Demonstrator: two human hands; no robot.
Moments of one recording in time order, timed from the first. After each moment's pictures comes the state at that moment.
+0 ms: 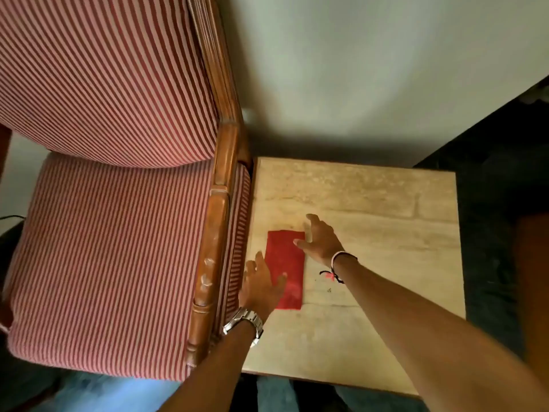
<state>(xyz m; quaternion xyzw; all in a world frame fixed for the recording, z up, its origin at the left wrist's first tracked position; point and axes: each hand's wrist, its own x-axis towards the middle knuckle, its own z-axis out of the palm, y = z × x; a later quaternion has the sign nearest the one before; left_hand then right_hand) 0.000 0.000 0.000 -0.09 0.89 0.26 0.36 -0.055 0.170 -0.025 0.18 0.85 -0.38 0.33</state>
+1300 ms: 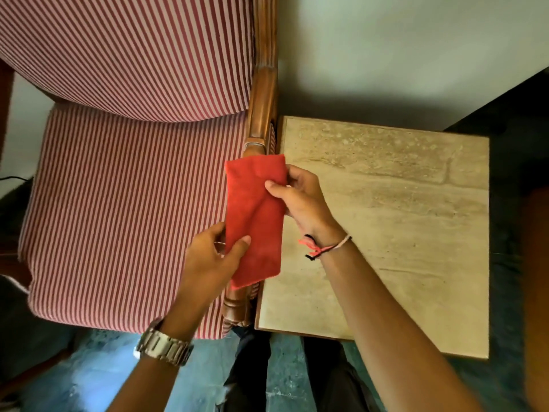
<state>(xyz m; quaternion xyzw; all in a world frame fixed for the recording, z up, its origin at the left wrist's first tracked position) -0.005 -0.149 0.092 -0.16 0.84 0.45 0.25 -0.064 0.024 0.076 0.27 0.62 -0.72 0.16</state>
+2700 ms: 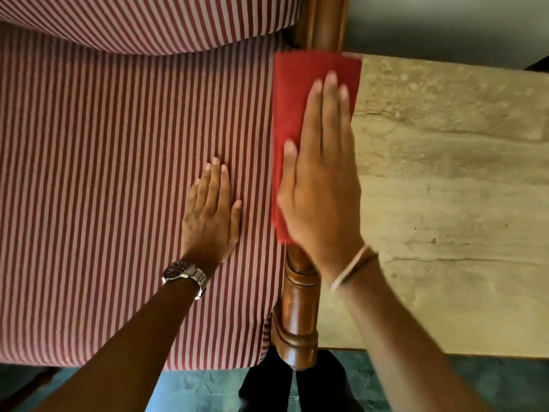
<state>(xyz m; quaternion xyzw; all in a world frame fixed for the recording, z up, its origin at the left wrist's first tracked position) -0.058 -0.264 -0.168 0.19 0.98 0.08 0.03 -0.062 -0.086 -0.026 0.14 0.97 -0.22 -0.05</state>
